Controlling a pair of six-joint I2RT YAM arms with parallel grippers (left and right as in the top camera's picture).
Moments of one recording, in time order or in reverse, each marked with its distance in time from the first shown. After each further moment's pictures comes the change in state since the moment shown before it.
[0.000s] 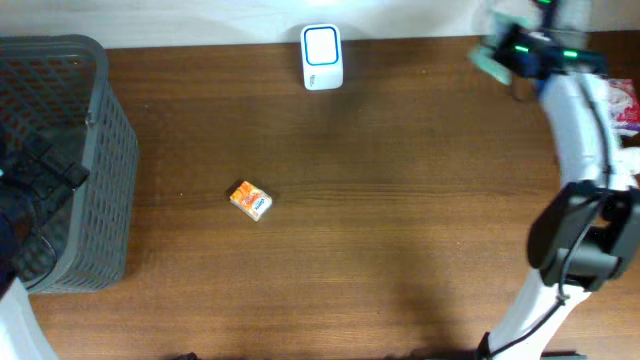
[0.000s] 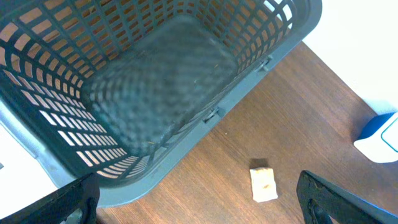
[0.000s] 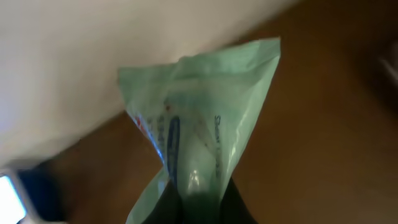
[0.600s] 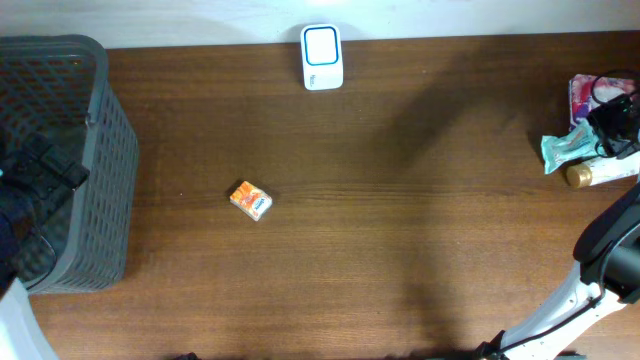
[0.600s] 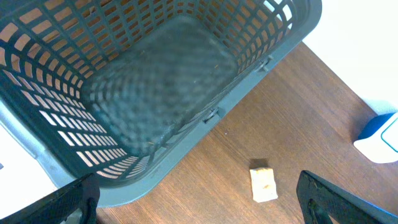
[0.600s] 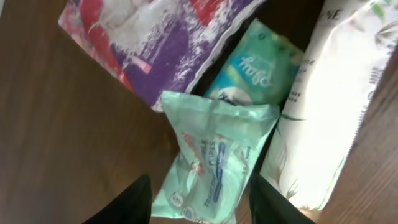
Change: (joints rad) left arm 0.000 0.000 0.000 0.000 0.000 0.000; right arm -0.347 0.067 -0.062 -0.144 0.009 0.082
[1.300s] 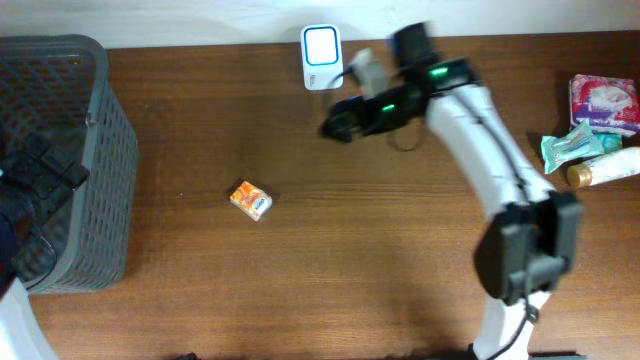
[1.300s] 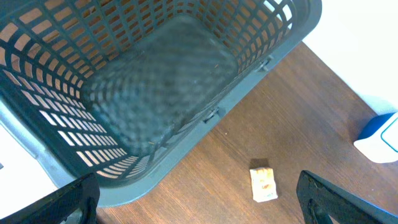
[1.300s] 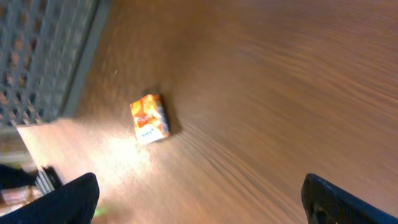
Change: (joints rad) left arm 0.000 0.000 0.000 0.000 0.000 0.000; right arm 0.894 -0.112 -0.003 -0.140 -0.546 -0.560
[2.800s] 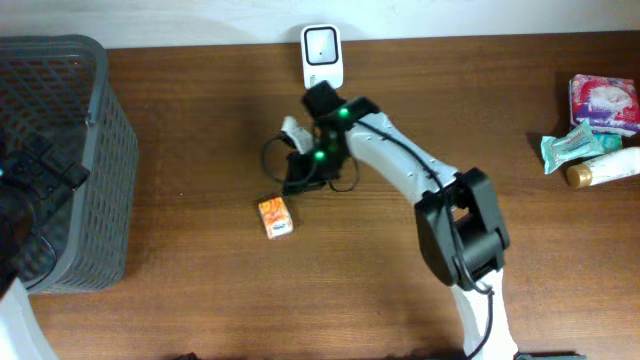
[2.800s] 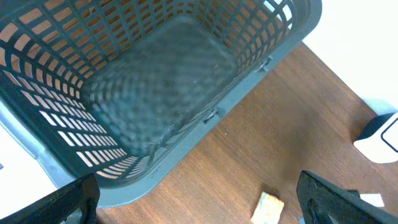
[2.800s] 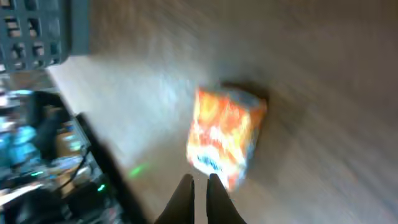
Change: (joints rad) left arm 0.000 0.000 0.000 0.000 0.000 0.000; right arm 0.220 0.209 -0.035 -0.032 -0.143 0.132
